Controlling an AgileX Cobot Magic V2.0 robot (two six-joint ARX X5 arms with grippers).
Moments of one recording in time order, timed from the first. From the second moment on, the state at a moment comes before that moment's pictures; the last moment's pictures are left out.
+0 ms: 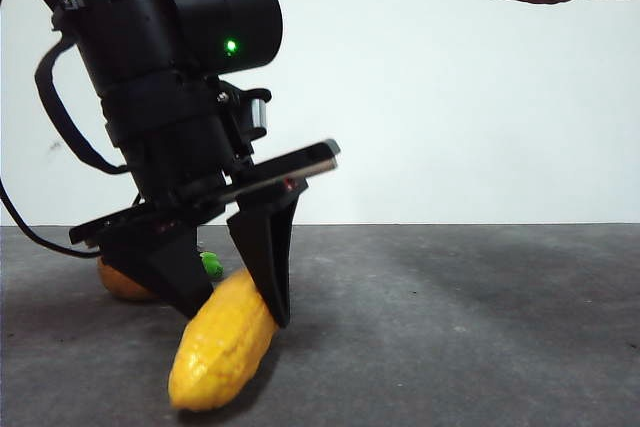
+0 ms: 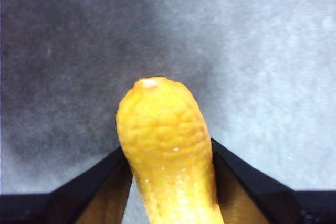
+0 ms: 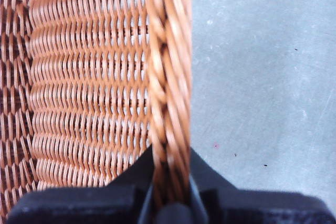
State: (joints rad) left arm -0.75 1.65 0.97 -0.49 0.13 -0.52; right arm 0.26 1.25 1.63 -1.20 -0.13 -0.09
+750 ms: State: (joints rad) left arm -0.80 0.91 0.97 -0.73 -0.05 -0.26; right arm 0.26 1.44 1.63 -1.15 -0.19 -0.08
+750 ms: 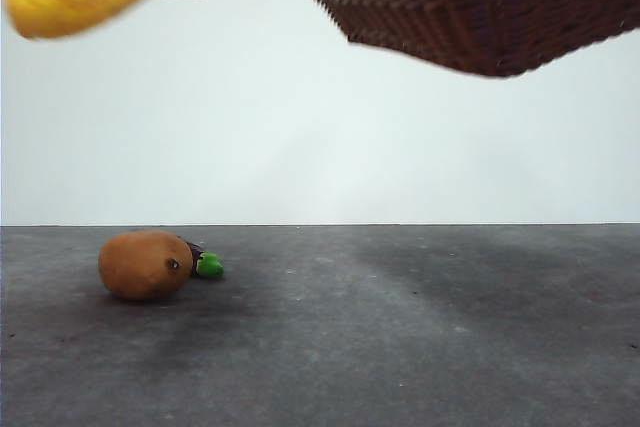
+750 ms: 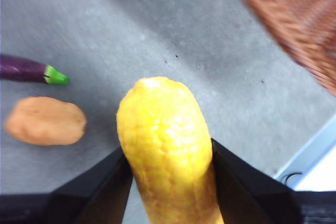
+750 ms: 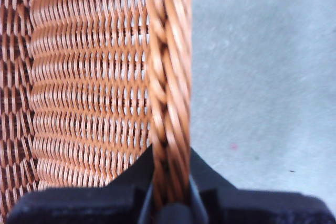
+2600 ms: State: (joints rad) left arm -0.79 1.47 1.03 -0.32 0.27 0.17; right arm 0.54 1.81 1.63 -0.97 -0.25 0.04
